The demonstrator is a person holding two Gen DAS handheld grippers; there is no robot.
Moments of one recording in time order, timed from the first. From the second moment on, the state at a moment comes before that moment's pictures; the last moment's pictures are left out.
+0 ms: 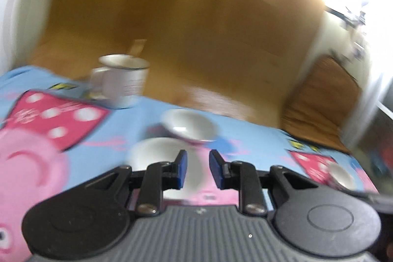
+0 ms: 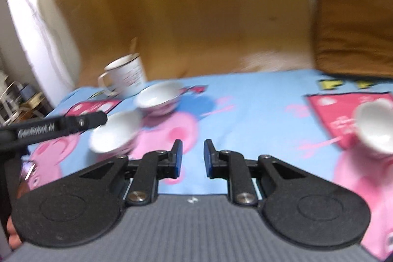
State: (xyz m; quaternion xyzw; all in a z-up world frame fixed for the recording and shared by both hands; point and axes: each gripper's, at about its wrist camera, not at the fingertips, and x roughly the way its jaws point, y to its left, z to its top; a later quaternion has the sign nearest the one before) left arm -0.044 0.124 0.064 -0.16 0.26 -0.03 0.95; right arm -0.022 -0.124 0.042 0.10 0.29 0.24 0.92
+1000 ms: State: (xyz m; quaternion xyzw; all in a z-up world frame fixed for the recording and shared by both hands) left arm -0.006 0.158 0.017 -0.18 0.31 0.02 0.93; right arm 0.031 -0.033 0.033 0.13 0.34 0.28 0.89
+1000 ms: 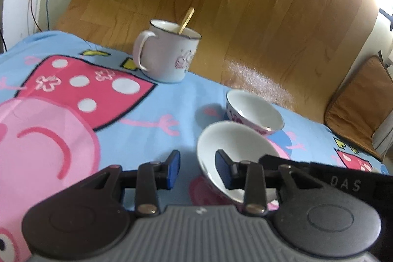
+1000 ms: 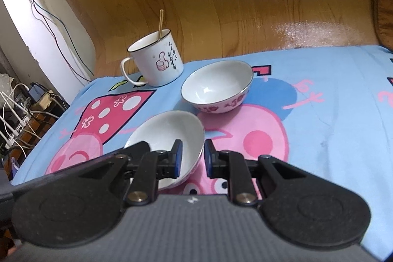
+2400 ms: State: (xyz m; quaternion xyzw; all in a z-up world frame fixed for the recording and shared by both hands) left arm 0.074 -0.160 0.050 -0.09 0.36 -0.26 0.89; right arm -0.019 -0.304 0.023 0.17 0.21 0.02 0.96
